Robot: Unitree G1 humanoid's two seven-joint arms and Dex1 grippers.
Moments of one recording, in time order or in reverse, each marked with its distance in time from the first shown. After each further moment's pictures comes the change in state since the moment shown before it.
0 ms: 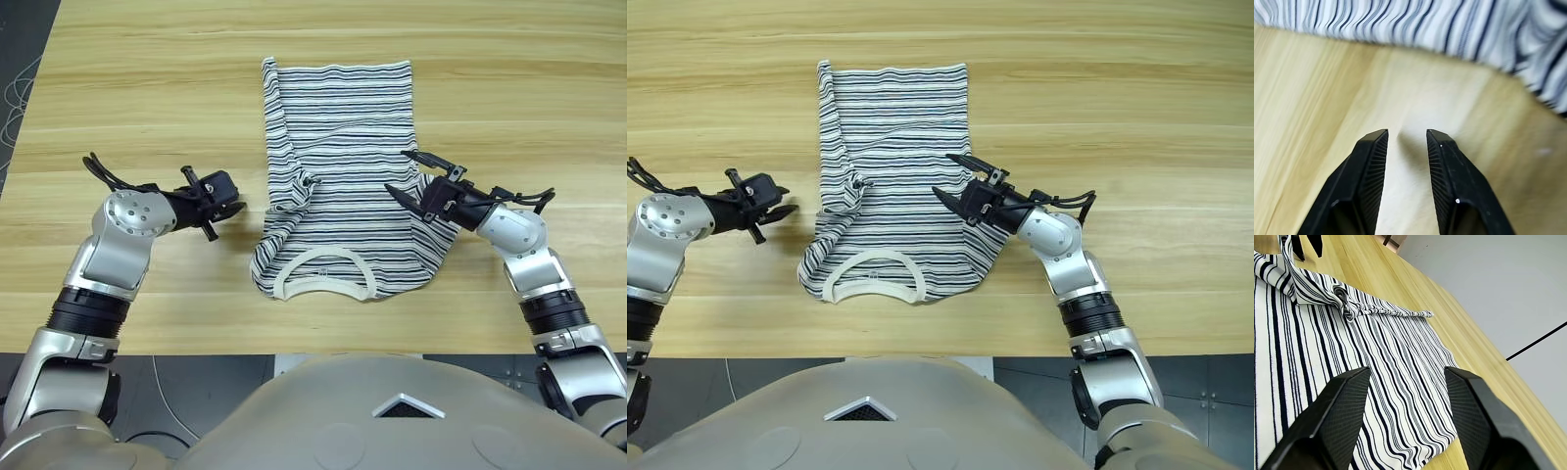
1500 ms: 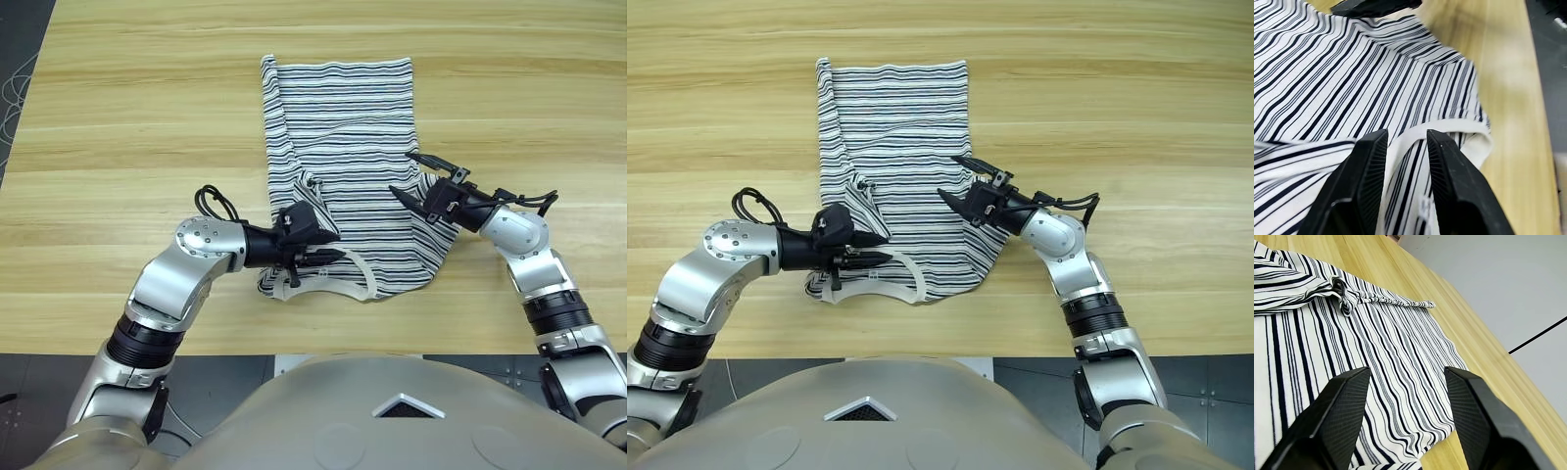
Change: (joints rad) left arm 0.032 -0.240 -0.025 -0.456 -0.431 0.506 -0.148; right arm -0.001 -0.008 -0.012 0.035 0.009 -0.014 -0.016
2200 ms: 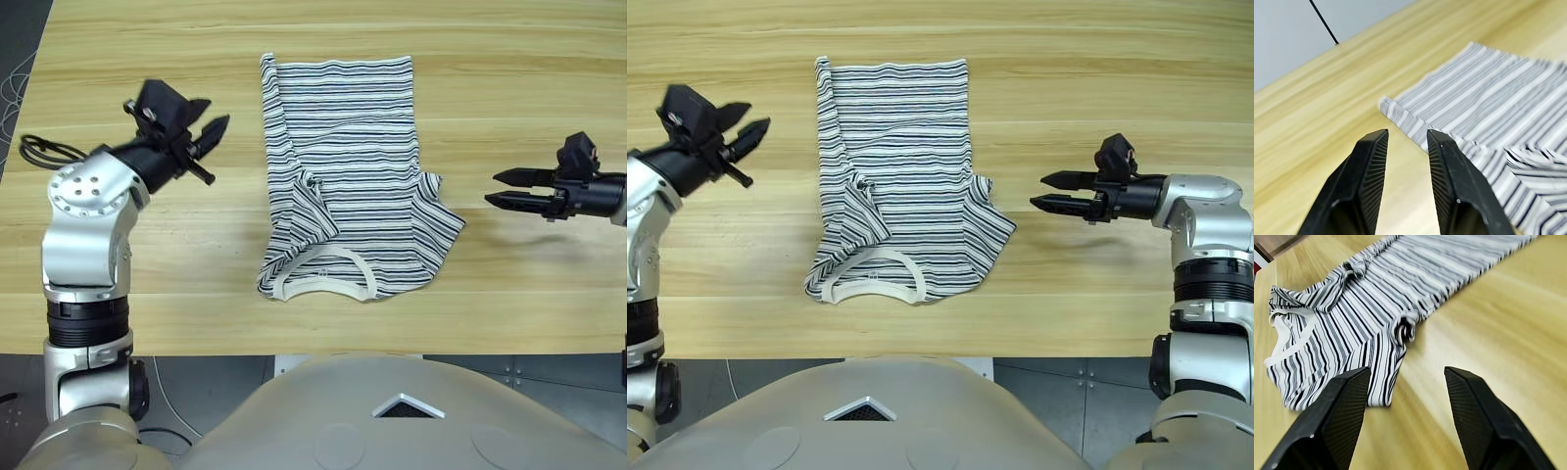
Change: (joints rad) left arm -0.037 0.070 0.388 0.210 0.165 -0.310 0.346; right arm -0.196 -0.364 -0.164 0.284 0.514 0.860 0.870
